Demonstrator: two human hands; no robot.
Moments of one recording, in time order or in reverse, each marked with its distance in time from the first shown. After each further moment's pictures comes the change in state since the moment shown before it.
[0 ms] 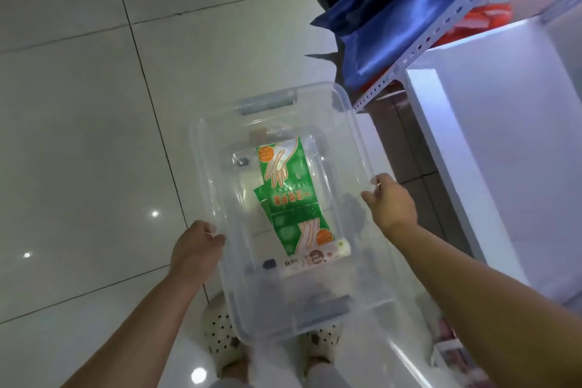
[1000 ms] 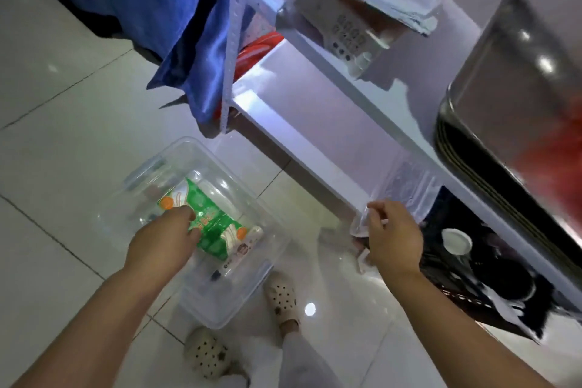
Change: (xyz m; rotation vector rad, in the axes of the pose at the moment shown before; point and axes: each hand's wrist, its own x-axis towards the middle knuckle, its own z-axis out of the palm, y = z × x) left_hand -0.147 0.199 -0.050 0.731 -0.140 0.828; right_hand -0.245 0.060 -0.200 0.170 0.625 0.390
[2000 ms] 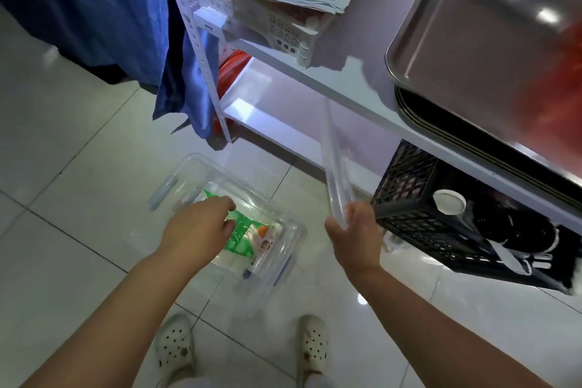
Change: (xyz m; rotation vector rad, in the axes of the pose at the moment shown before) left_hand -0.036 0.101 -0.032 0.312 -0.011 0.329; right_hand -0.048 0.009 0.009 0.329 -0.097 0.168
